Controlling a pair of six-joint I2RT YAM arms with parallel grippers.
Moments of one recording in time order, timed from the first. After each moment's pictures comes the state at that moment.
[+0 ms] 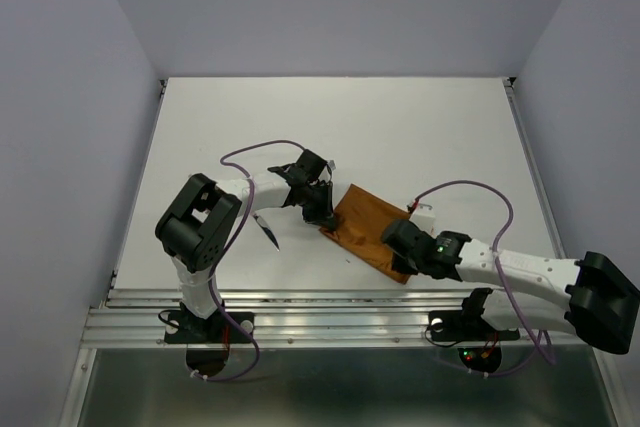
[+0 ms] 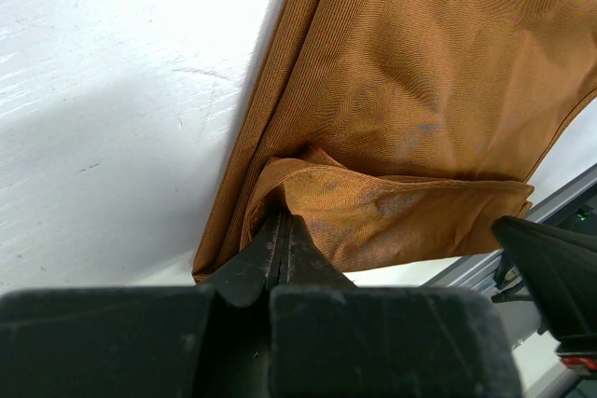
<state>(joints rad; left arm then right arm) -0.67 1.80 1.03 -0.32 0.35 -0.64 0.98 1.13 0.54 -0.56 0.39 1.07</state>
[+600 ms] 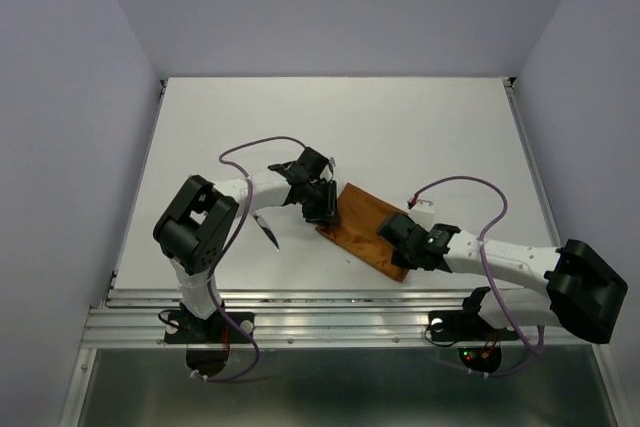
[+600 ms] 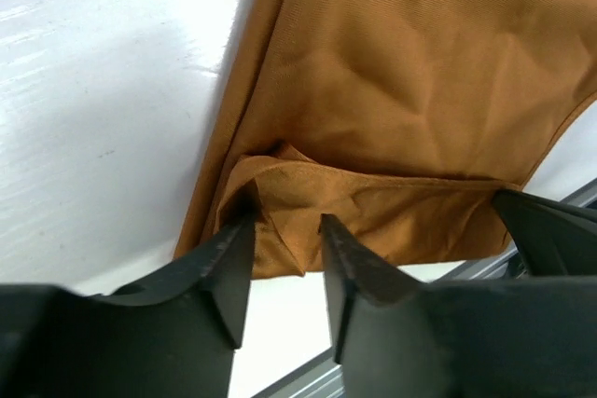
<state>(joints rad) -0.67 1.80 1.06 -0.35 0.31 -0.63 0.92 1.23 0.57 -0.56 0.41 1.07</state>
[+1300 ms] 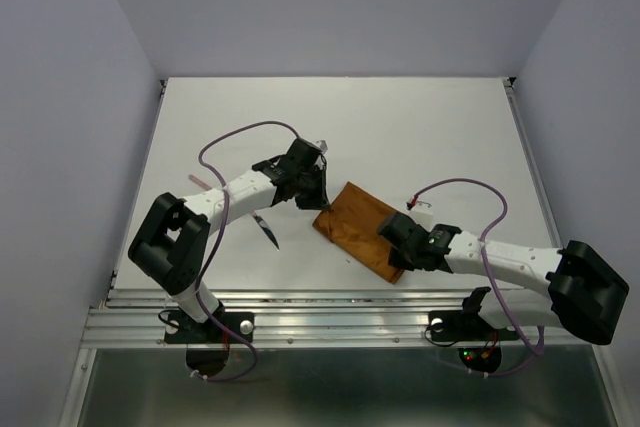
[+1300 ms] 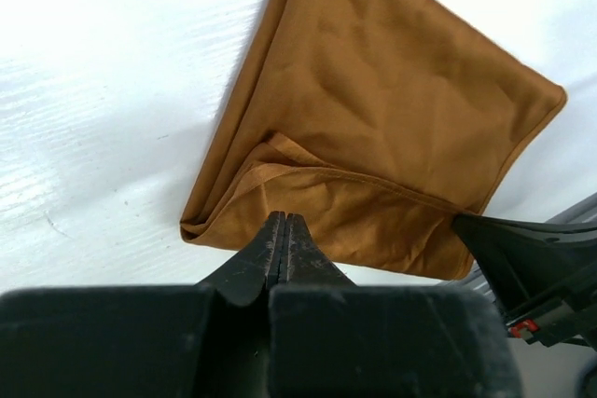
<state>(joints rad) -0.67 1.61 1.06 -0.39 0.17 -0.63 0.92 1.22 0.57 -0.54 0.37 1.10</state>
